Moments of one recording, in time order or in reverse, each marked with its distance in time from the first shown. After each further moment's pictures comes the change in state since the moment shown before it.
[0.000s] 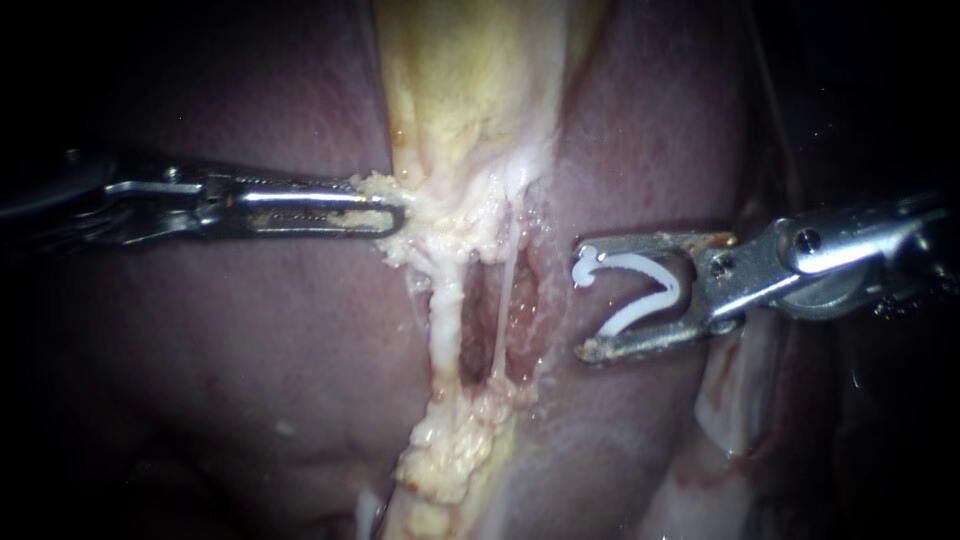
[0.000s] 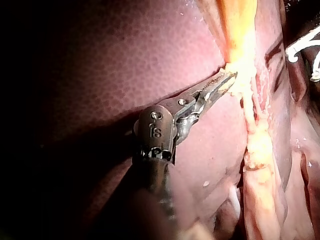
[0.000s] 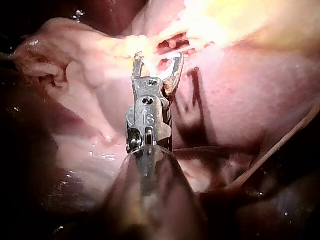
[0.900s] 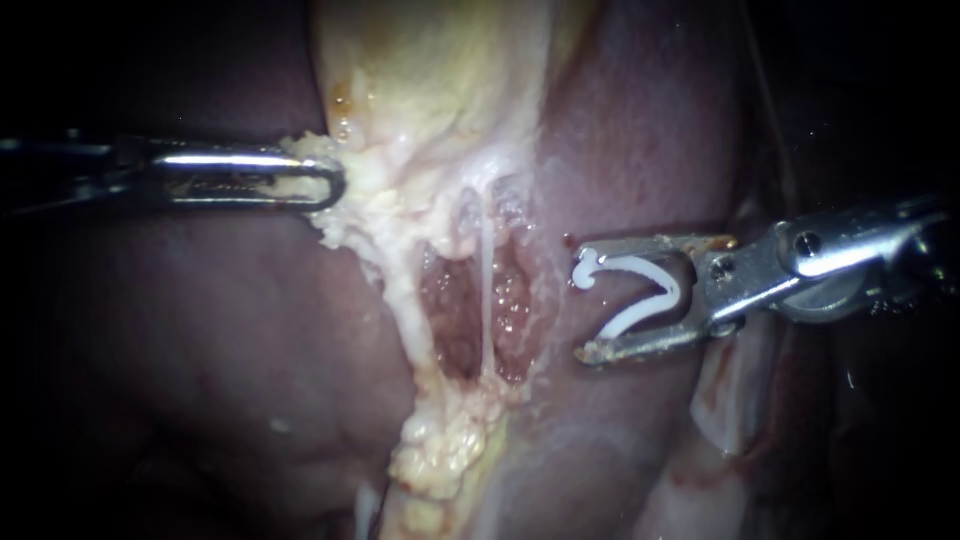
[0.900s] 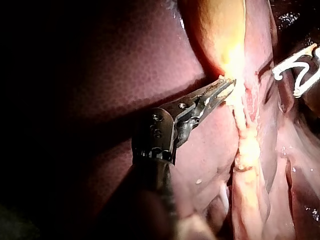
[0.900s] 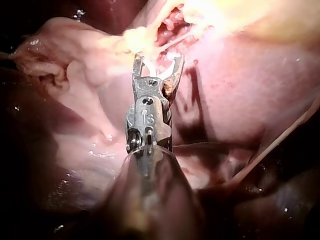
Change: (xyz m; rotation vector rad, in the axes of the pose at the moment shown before) right arm 0.000 0.000 0.000 -0.001 -0.001 0.000; left arm 0.008 0.004 -0.008 -0.047 0.082 -0.073
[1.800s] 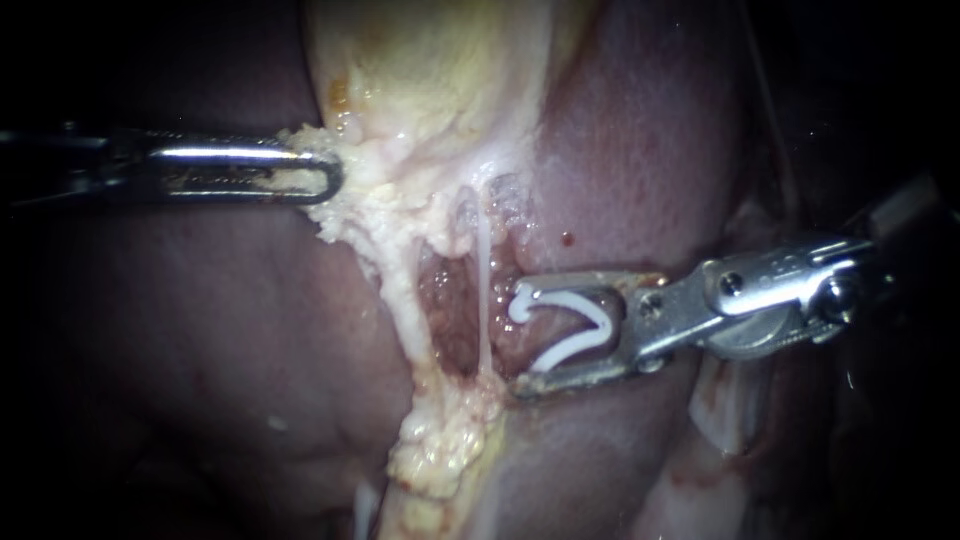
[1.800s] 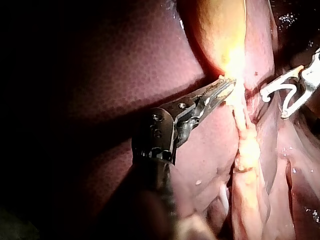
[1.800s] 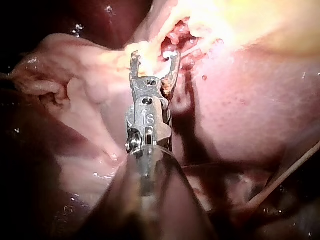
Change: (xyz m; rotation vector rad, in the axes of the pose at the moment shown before) right arm -0.001 -0.002 0.008 0.077 0.015 0.060; left arm 0.000 0.000 0.001 0.003 0.003 0.001
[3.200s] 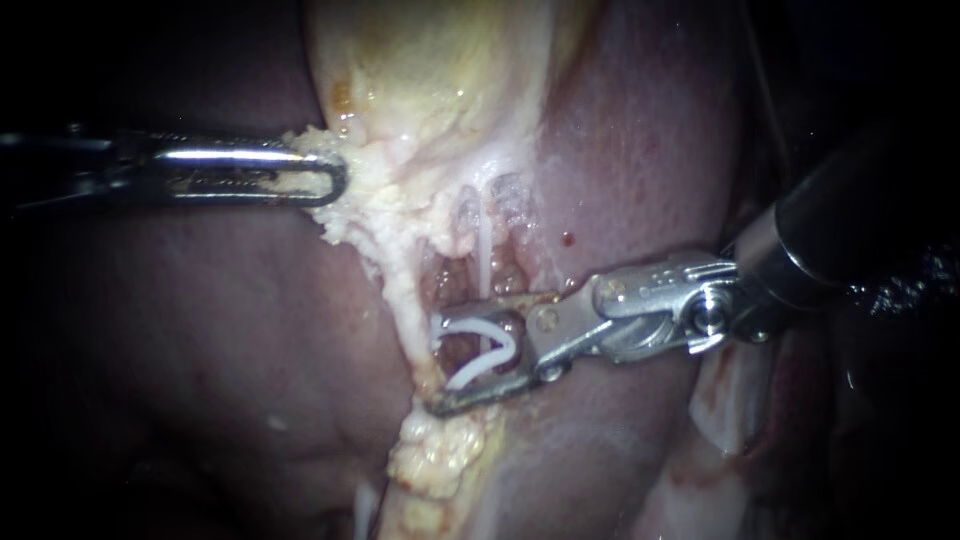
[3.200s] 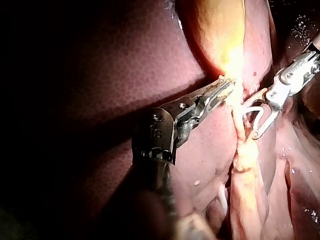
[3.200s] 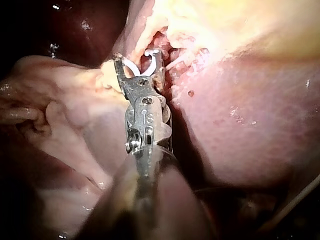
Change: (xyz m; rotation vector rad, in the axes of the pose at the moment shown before) right arm -0.003 0.004 0.008 0.088 0.045 0.048; left arm 0.000 0.000 0.000 0.003 0.002 0.000
